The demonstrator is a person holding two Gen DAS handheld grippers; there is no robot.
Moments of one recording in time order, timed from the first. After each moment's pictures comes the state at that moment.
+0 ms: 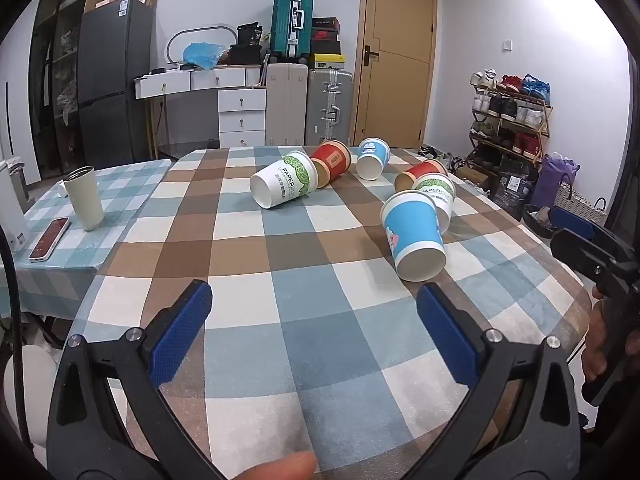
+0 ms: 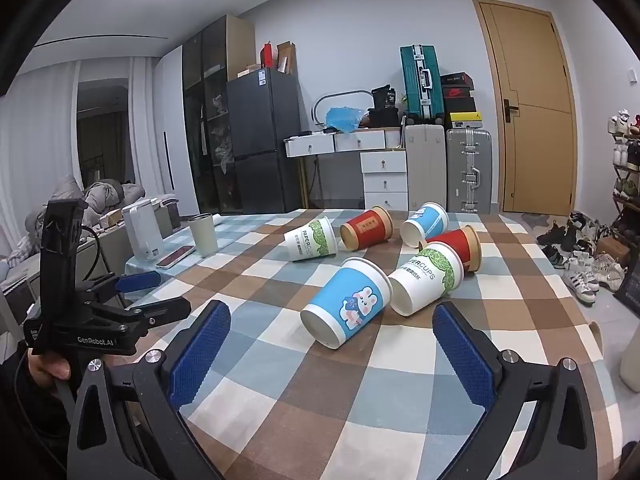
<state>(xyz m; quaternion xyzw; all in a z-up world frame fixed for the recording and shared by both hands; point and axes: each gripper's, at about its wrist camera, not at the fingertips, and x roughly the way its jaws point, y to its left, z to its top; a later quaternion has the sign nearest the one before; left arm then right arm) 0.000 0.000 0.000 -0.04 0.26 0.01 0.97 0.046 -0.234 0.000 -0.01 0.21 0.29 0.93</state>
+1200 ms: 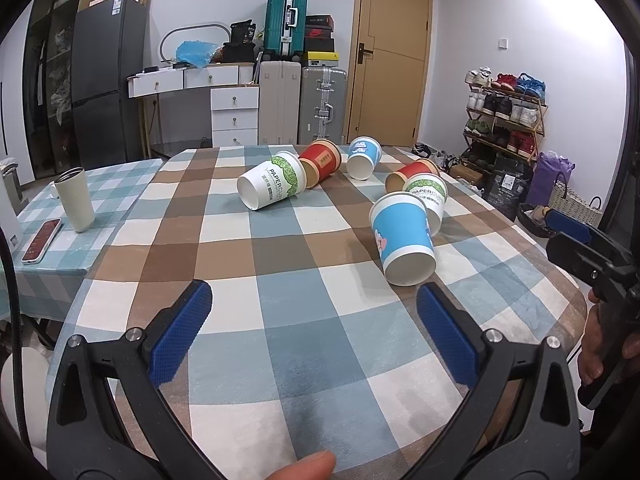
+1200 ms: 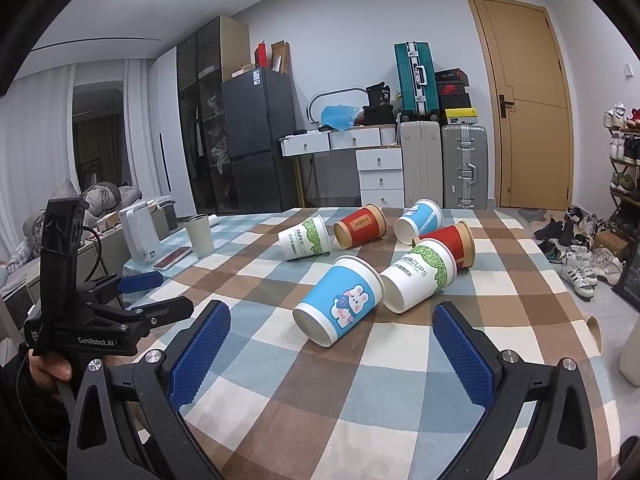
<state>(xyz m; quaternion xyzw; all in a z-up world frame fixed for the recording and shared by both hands) 0.006 -0.014 0.001 -0.04 0.26 0.00 0.96 0.044 -0.241 0.001 -0.01 0.21 0.29 0.93</state>
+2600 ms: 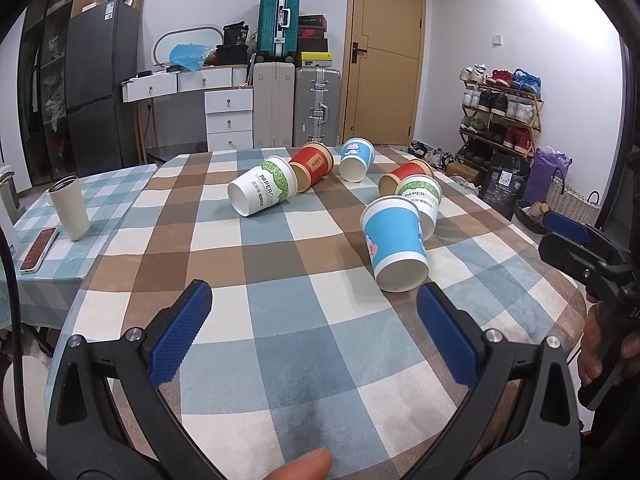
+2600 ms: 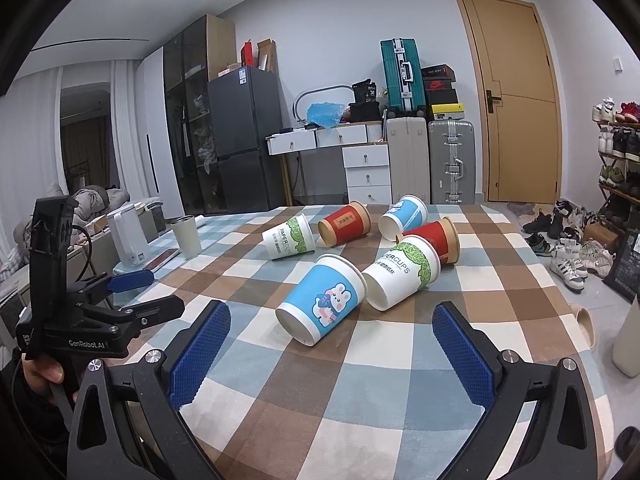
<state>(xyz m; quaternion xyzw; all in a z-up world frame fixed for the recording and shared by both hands) 0.017 -0.021 0.004 -0.04 0.26 -0.01 0.96 0.051 -0.250 0.002 0.00 0.22 0.26 0.94</state>
